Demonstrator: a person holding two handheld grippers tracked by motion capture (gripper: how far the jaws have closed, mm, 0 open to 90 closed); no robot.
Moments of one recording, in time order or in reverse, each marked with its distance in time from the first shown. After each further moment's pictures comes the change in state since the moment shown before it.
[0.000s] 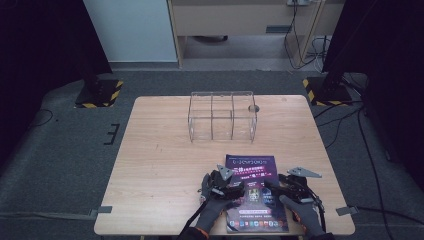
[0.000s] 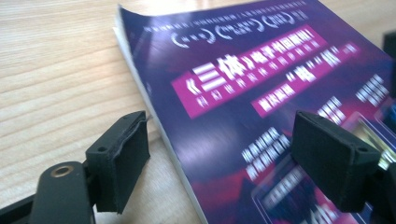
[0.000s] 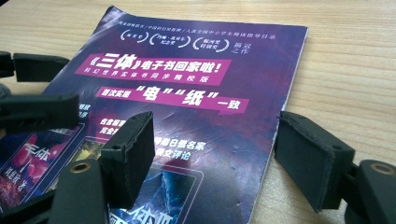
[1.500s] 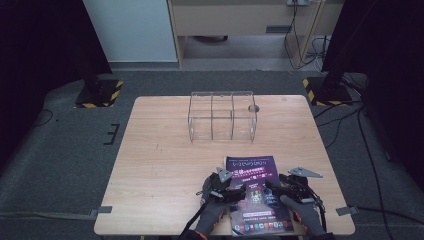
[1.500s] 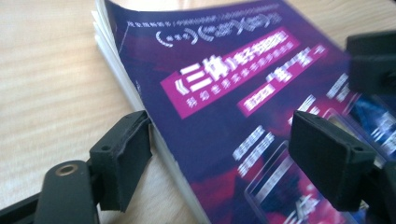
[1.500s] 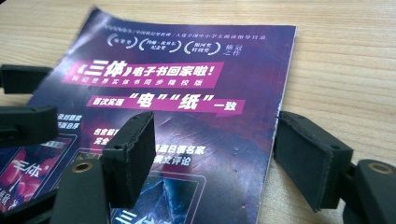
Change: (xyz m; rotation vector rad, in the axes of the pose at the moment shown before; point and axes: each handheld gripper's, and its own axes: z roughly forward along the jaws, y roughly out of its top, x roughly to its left) left arm -0.004 -0.008 -0.010 -0.008 -0.081 -0.039; right arm -0.002 0.000 -0.001 0.000 -0.004 0.001
